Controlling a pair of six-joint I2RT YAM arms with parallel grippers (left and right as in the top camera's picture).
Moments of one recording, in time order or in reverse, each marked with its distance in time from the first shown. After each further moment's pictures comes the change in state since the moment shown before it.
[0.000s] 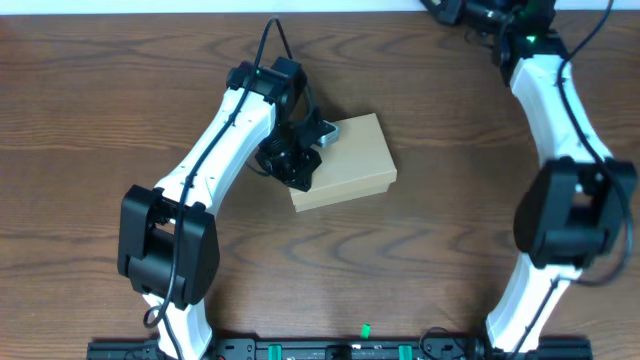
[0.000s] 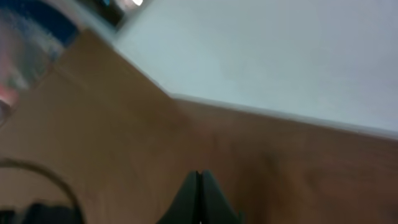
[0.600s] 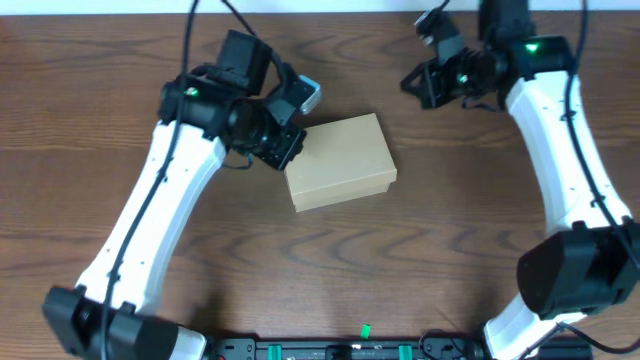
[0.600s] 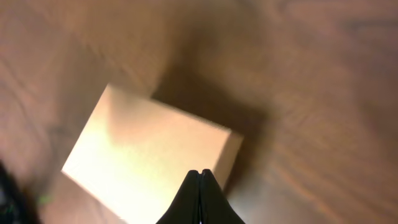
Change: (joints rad) left arm 0.058 -0.344 -0.016 0.154 -0.021 -0.116; right arm 0.148 -0.212 -0.056 -0.904 0.415 -0.652
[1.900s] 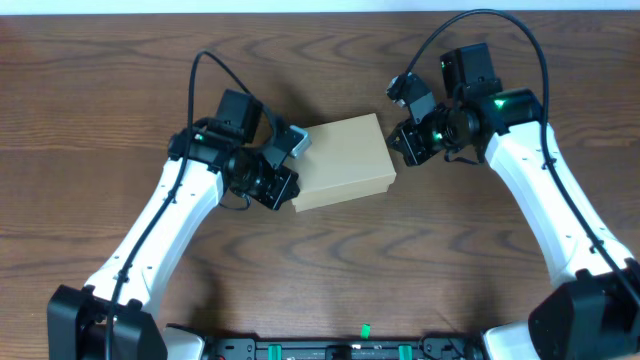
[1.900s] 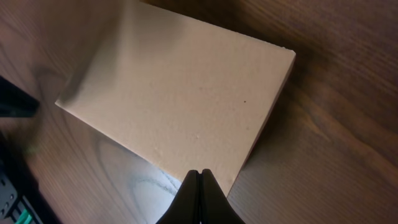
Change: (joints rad) left arm 0.027 -0.089 -0.479 0.291 0.124 -0.026; right arm 0.094 -0.204 -0.347 0.085 0.093 -0.018
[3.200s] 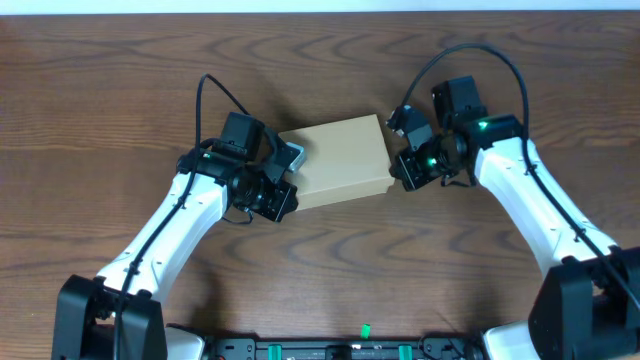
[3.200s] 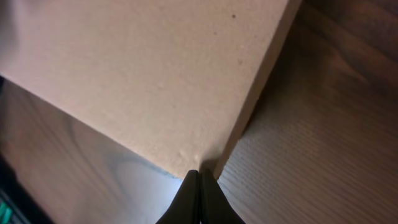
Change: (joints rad) left arm -0.002 0.000 -0.161 0.153 -0.011 -0.078; right arm 0.000 0.000 -0.228 0.109 0.044 0.047
